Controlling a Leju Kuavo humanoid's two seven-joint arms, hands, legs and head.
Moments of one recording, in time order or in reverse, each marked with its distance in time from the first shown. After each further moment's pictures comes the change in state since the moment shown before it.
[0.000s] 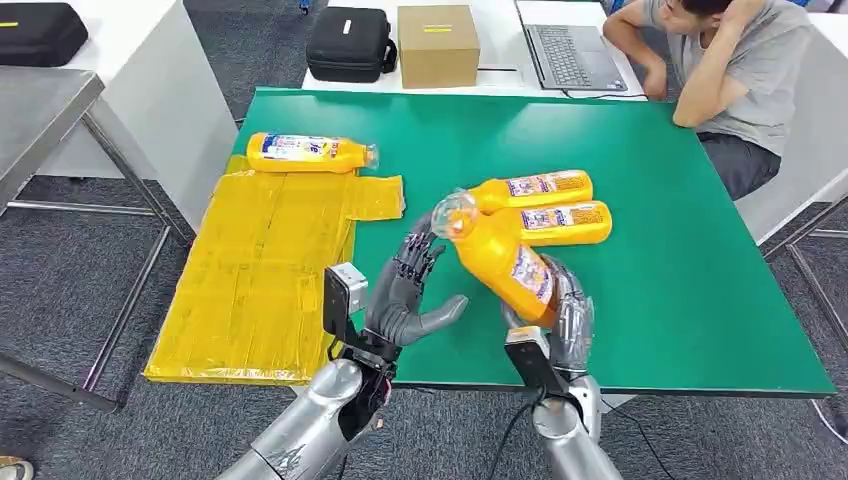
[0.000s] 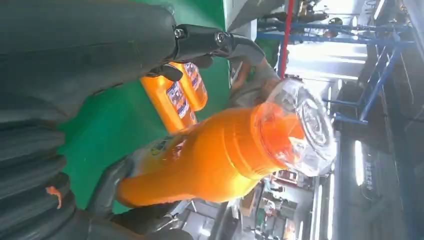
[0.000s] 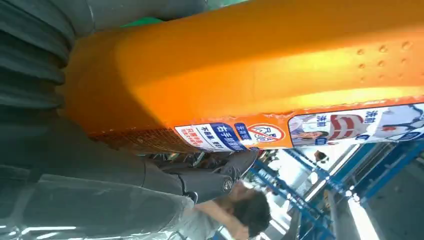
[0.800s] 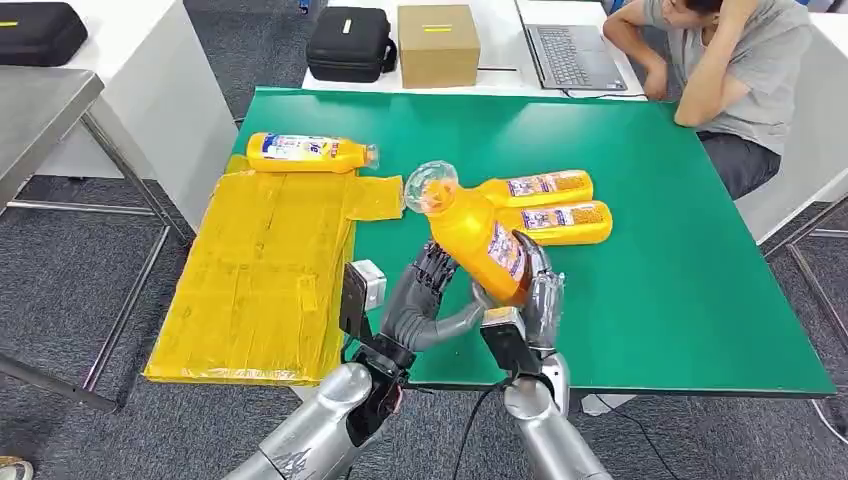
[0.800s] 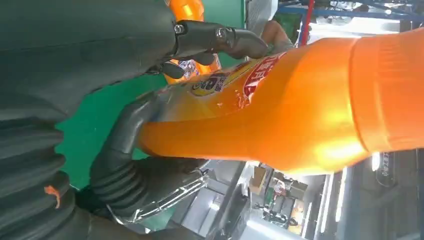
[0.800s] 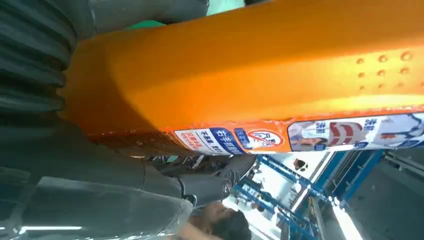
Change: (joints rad) left arm -0.013 -0.012 -0.063 0.007 0.079 -0.013 0.081; right arm -0.079 0.059 0.127 0.007 -0.088 0.000 0.000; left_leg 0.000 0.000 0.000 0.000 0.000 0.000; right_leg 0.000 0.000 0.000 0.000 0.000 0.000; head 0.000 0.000
